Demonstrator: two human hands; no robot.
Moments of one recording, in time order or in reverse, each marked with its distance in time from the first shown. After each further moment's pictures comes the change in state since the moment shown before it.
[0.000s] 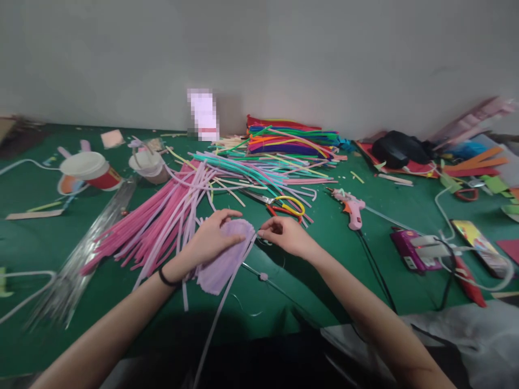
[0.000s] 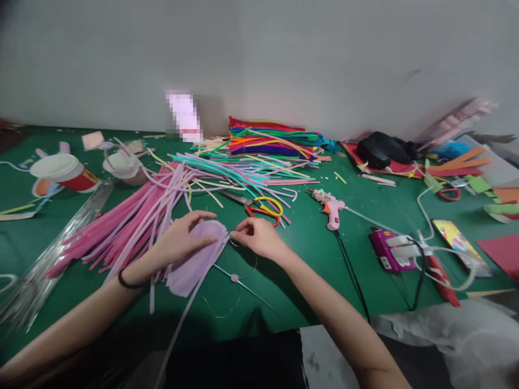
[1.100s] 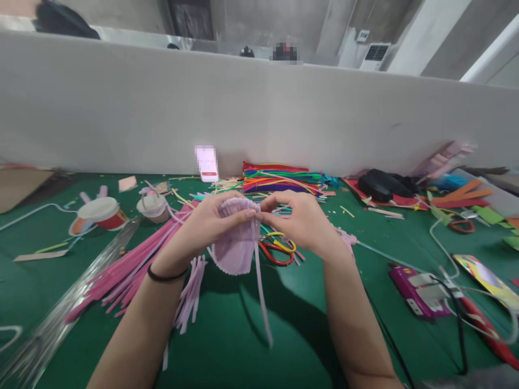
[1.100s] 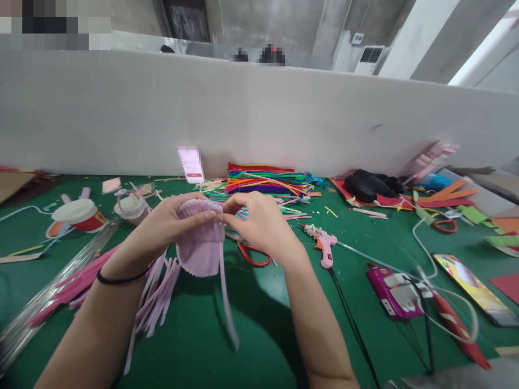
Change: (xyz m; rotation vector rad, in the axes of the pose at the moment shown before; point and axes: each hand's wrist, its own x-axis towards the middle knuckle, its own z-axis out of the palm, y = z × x) left_hand 0.047 0.118 -0.064 -0.259 0.147 0.196; right_hand -0.008 -0.122 -0.078 -0.409 0.372 -0.681
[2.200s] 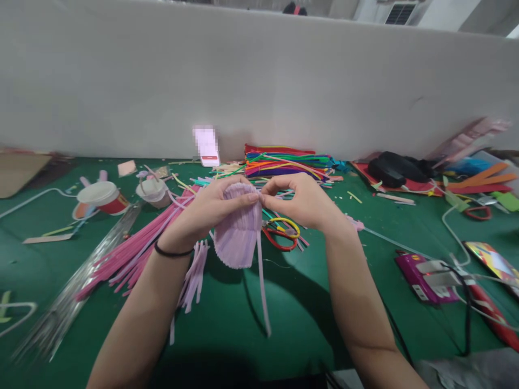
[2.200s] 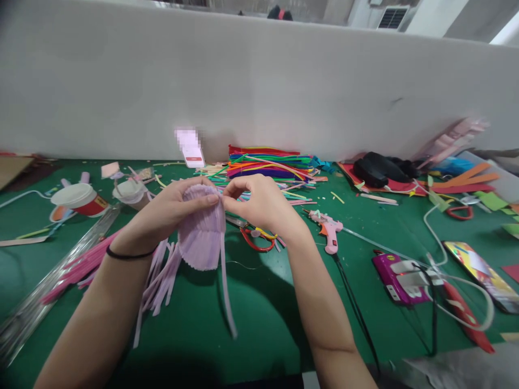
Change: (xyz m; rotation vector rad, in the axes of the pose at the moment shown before) left_hand 0.009 -0.018 0.006 -0.120 -0.039 -0.021; right_hand 0.008 0.005 -0.002 0.128 -0.146 0.101
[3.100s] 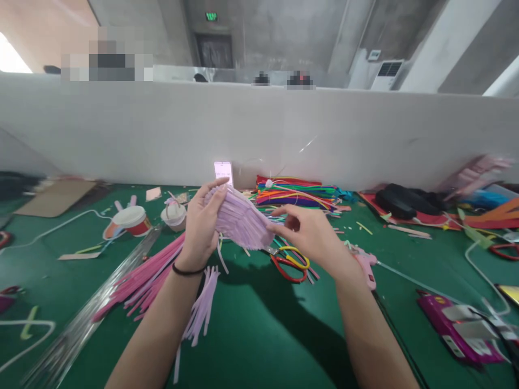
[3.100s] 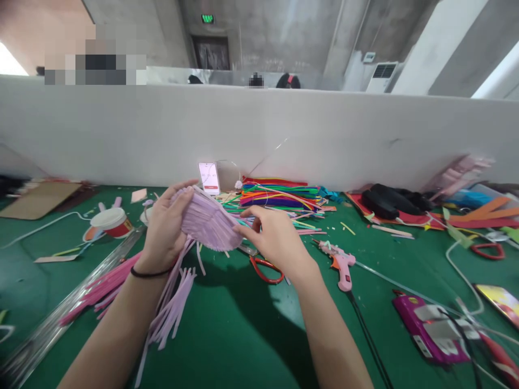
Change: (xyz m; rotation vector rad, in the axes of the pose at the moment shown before) left_hand 0.013 -0.009 -0.016 -0.562 0.665 0.150; right_hand -0.004 0.003 0.007 -0.207 0.145 -0.015
